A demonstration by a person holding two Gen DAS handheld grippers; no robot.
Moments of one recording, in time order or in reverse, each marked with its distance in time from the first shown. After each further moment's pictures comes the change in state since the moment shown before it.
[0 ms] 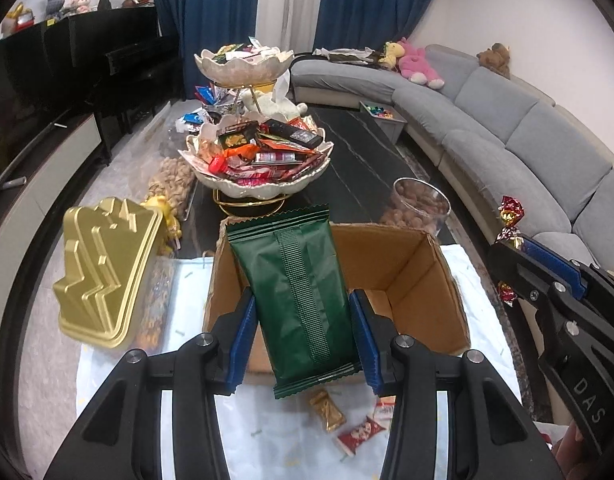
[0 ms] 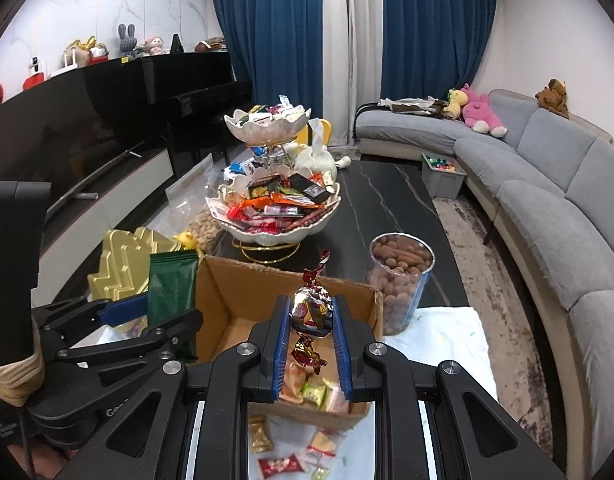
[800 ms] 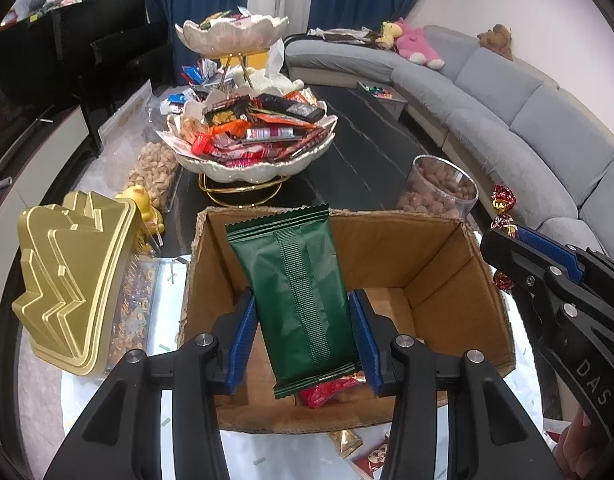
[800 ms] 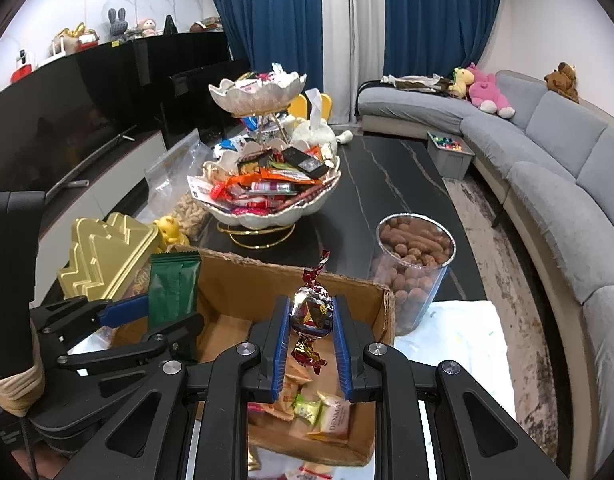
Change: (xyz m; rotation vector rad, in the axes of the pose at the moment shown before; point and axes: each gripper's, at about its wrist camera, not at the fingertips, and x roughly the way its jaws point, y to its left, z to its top) left arm 0.061 0.005 0.004 0.026 0.068 -0.007; right arm 0.066 -0.013 0.000 0.008 0.085 0.008
